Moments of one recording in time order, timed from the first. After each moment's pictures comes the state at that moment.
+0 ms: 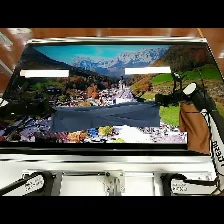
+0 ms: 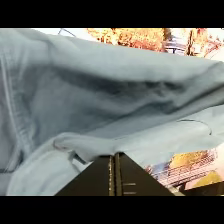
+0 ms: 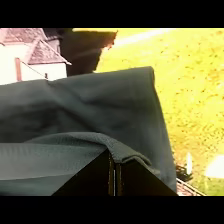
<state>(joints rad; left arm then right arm) 0.30 -1.23 0.89 0.85 -1.07 -1.16 -0.09 -1.49 1.13 -1.16 0.91 1.34</state>
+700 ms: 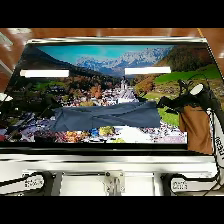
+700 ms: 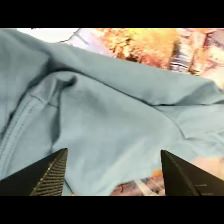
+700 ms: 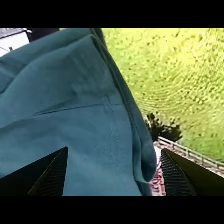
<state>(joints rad) 0.31 -1.38 0.99 0.79 -1.14 -1.25 -0.19 -1.55 1.14 -1.12 1.08 1.43</state>
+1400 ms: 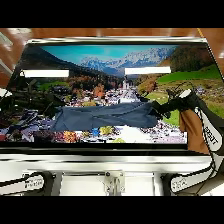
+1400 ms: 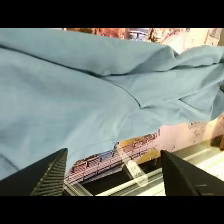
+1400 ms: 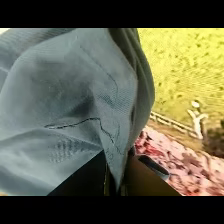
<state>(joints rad) 0.26 -1.38 1.04 0.72 -1.27 -1.25 -0.14 -1.69 1.14 -0.98 1.11 1.42</state>
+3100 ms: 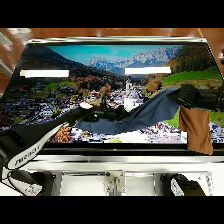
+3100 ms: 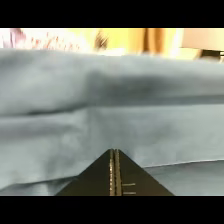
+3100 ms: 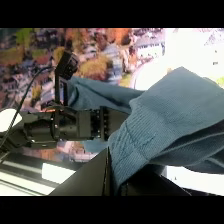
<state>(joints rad) -0.60 -1.71 1.13 -0.08 -0.75 -0.97 -0.15 -0.81 1.18 -0.90 1.33 1.58</state>
